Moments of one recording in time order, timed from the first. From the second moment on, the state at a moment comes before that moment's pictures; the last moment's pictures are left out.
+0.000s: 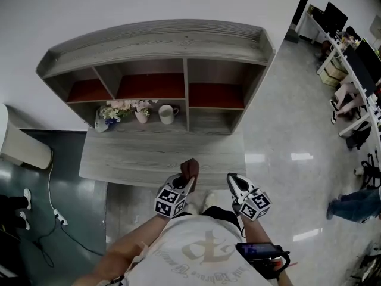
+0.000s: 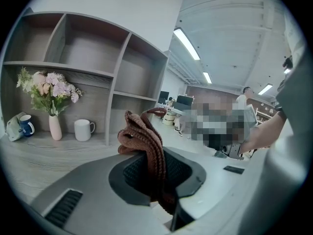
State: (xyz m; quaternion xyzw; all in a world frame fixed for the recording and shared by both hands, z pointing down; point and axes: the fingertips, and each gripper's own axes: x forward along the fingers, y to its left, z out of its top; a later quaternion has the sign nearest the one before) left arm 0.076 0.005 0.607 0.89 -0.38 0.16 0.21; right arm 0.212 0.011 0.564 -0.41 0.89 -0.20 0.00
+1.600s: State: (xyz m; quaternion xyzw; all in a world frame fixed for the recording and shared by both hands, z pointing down) left arm 0.209 -0.209 0.498 0.91 -0.37 0.12 0.17; right arm 0.266 -0.120 0.557 -0.37 0.91 -0.19 0.04
